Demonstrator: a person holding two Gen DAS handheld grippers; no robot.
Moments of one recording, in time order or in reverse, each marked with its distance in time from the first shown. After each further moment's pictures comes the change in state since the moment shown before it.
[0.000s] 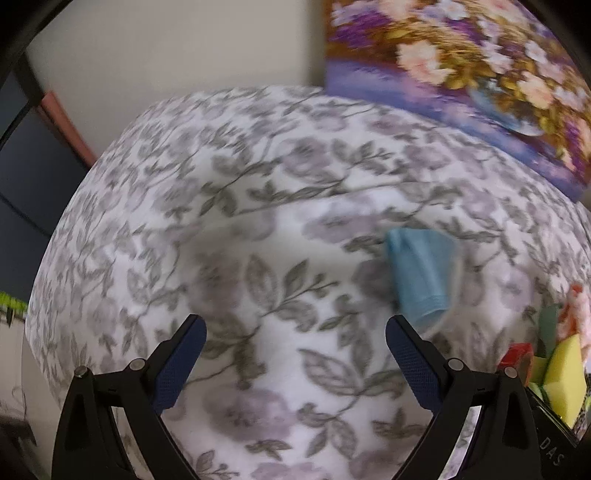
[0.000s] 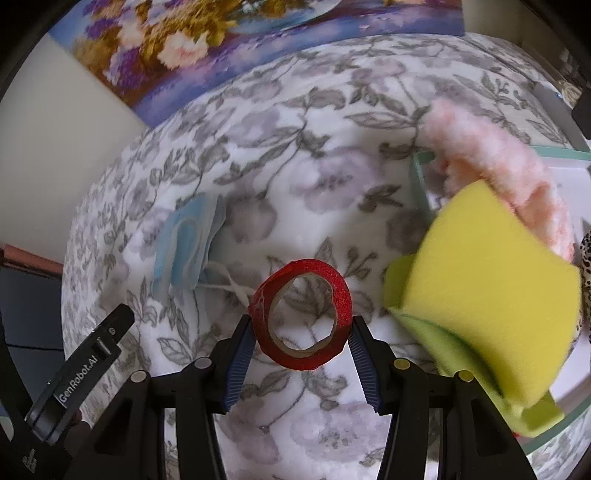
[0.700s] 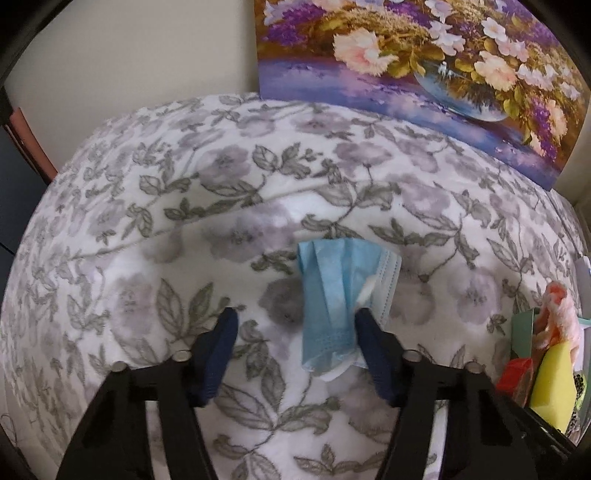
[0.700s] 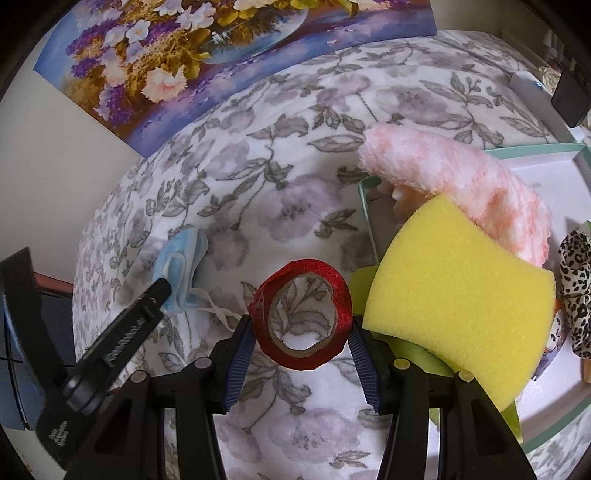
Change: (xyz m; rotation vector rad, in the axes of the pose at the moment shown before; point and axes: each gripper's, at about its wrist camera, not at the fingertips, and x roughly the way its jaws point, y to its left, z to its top) left arm 0.010 -0.066 0.012 0.089 -0.070 -0.122; right arm -0.014 -0.023 0.006 0.053 -0.035 0.030
